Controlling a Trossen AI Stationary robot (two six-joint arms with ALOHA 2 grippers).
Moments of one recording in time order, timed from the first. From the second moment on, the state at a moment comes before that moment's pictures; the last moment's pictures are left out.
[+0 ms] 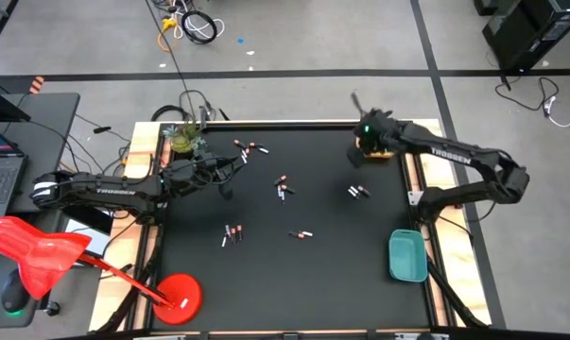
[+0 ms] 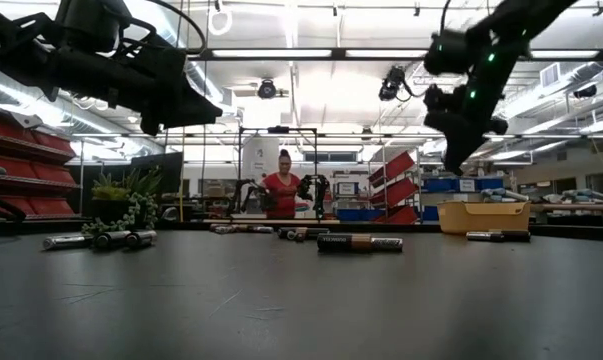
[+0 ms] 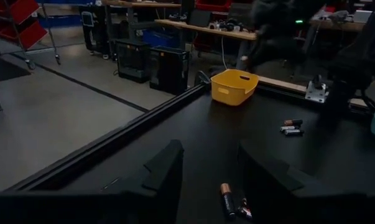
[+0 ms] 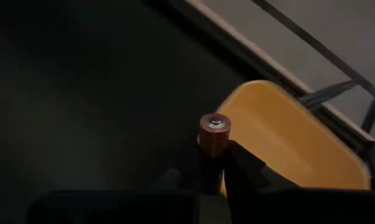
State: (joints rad) left arm 0.21 0.92 0.26 0.54 -0.34 -0.14; right arm -0.68 1.23 0.85 -0.65 0.27 0.15
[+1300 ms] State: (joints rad) left arm 0.21 0.92 0.26 0.56 -0.32 -0.11; right arm -0.29 1.07 0.59 -0.66 0.14 0.43
